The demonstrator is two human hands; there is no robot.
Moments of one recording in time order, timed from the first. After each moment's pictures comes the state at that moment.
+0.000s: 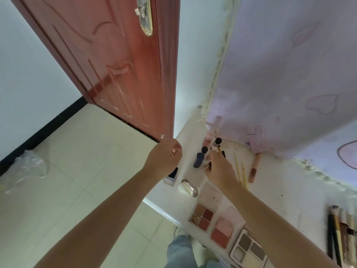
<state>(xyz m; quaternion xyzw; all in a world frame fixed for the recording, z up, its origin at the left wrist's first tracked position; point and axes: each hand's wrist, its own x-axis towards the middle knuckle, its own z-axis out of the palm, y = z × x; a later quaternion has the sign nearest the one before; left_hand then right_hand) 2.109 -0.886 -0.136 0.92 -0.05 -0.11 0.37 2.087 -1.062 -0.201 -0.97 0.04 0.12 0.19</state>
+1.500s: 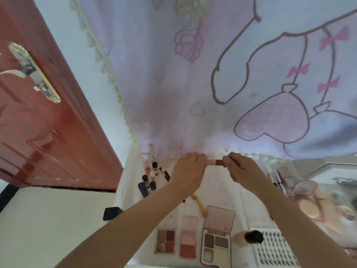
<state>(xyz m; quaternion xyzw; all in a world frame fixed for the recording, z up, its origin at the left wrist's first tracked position) 2.065 -1.059 -0.094 0.83 -0.51 0.12 0.19 1.976 -1.192 -0.066 -0.88 0.24 -0.04 0.40</state>
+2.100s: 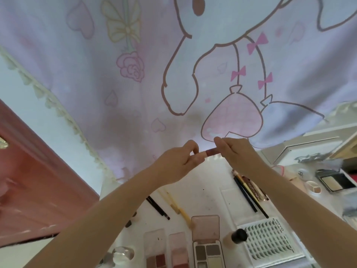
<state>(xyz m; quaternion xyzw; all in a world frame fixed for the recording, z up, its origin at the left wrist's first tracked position) 2.082 -1.104 -0.032 0.74 -0.61 -0.15 0.24 1.952 -1.230 -0.023 -0.90 0.23 -0.19 0.32</state>
